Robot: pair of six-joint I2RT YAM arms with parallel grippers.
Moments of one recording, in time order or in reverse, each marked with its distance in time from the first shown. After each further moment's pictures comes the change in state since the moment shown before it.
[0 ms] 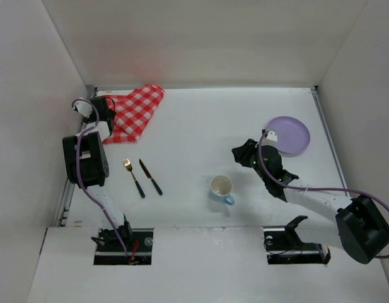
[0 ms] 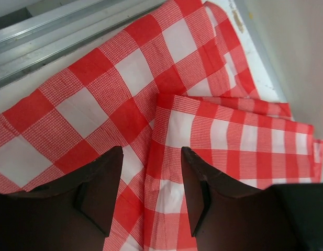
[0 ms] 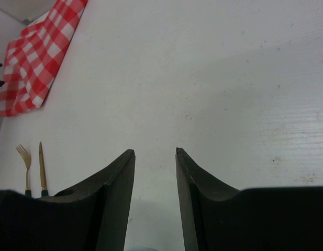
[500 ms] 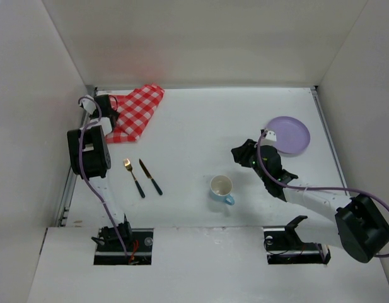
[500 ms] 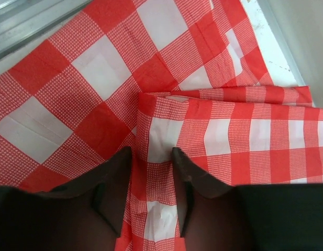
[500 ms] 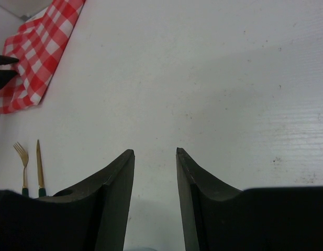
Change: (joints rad) left arm 0.000 0.155 0.142 -0.042 0.074 0.058; right arm 0.007 0.008 0.003 0.000 0.000 -0.011
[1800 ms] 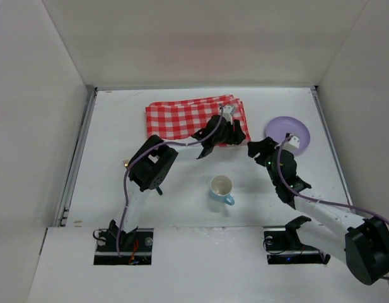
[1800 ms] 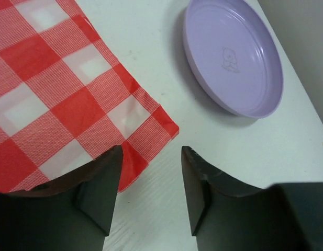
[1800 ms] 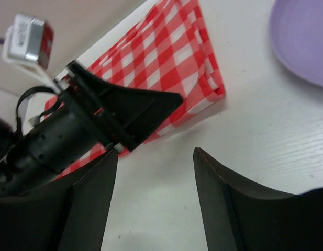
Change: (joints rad) left arm -0.957 0.107 0.050 0.357 0.378 0.232; right arm -0.116 -0.186 -0.097 0.008 0.123 0.082
